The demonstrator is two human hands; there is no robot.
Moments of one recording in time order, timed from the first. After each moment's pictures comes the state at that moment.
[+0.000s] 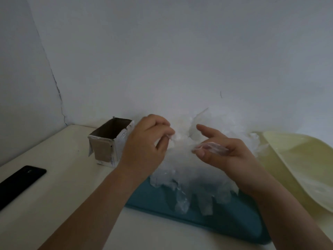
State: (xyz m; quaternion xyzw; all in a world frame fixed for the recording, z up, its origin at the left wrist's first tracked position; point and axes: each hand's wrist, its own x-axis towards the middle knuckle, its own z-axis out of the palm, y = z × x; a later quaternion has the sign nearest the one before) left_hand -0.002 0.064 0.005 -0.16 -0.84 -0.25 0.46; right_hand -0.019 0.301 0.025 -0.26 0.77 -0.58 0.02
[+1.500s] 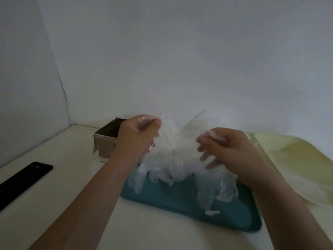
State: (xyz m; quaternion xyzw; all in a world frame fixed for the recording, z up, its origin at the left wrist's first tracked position) left_hand 0.015 0.063 0.030 0.05 -0.71 -0.65 0.27; right_hand -0.003 0.303 0.048 -0.22 0.78 -0.59 -0.02
